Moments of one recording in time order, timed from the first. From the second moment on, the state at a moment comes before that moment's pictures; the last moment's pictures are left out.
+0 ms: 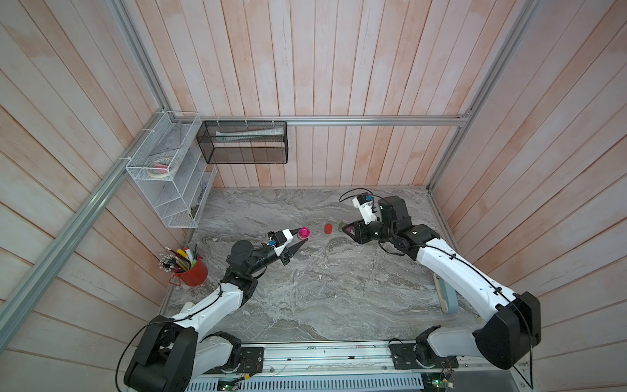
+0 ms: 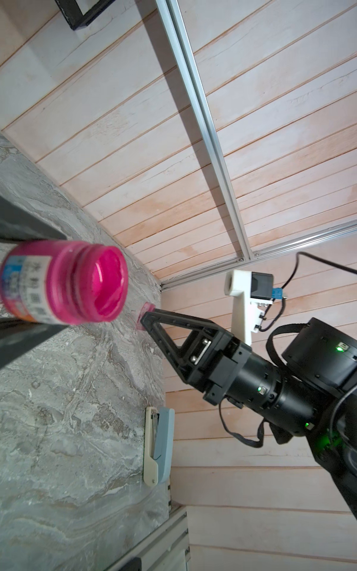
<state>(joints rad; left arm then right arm) -0.37 1.20 0.49 0.86 0.68 0.24 0.51 1.37 1.19 -0.44 -0.36 0.19</state>
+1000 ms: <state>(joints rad) -0.42 1.26 0.57 0.65 0.62 0.34 0.69 1.47 1.34 -0.41 -0.52 0.10</state>
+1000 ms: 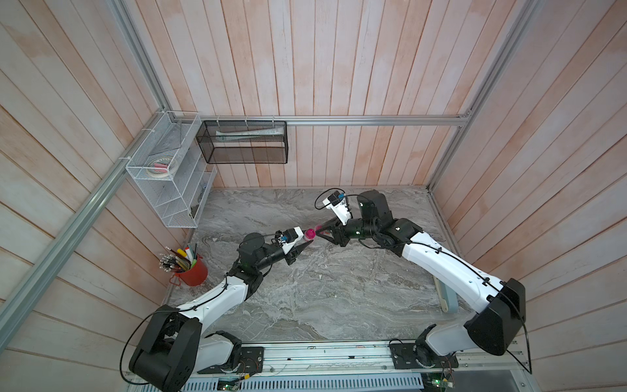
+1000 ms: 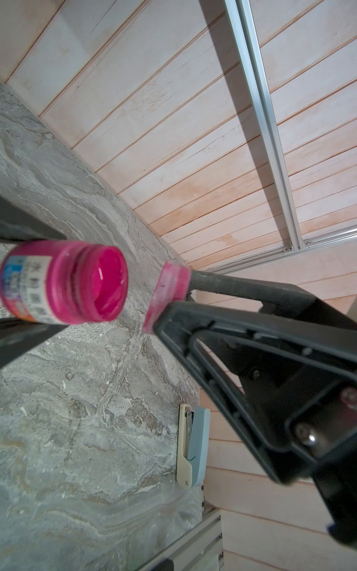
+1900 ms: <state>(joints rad) -0.42 1.26 0.57 0.62 0.61 0.36 0.72 1.54 1.39 -0.42 -0.54 0.07</state>
